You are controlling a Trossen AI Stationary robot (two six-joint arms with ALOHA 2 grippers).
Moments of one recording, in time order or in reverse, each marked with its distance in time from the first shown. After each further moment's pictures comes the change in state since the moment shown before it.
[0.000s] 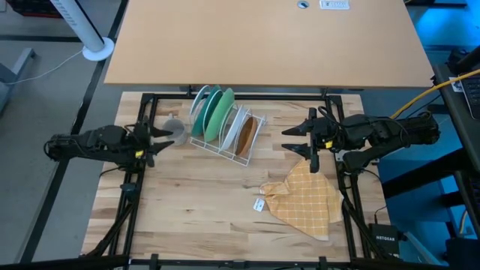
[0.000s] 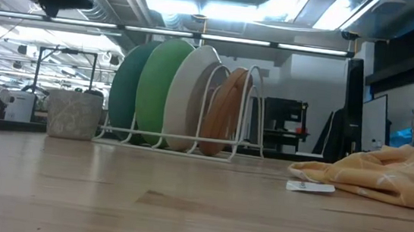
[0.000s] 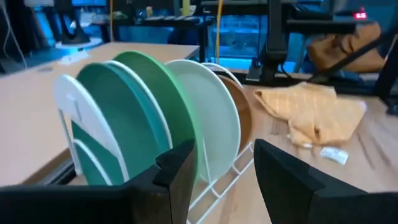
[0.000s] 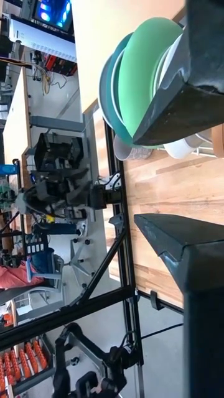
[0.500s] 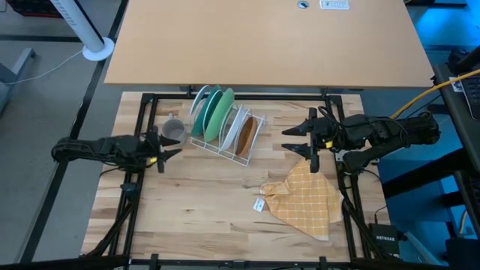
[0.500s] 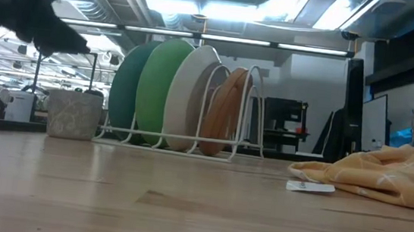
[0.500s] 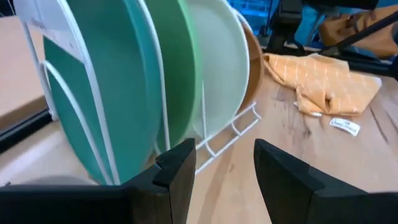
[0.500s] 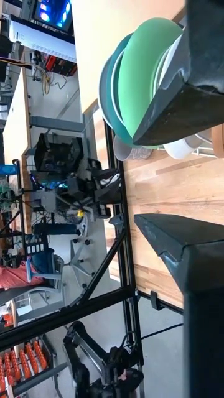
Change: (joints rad) left arm 0.000 -0.092 -0.257 0.076 0.002 -0.119; right arm 0.000 0.000 0.000 0.000 0.000 0.000
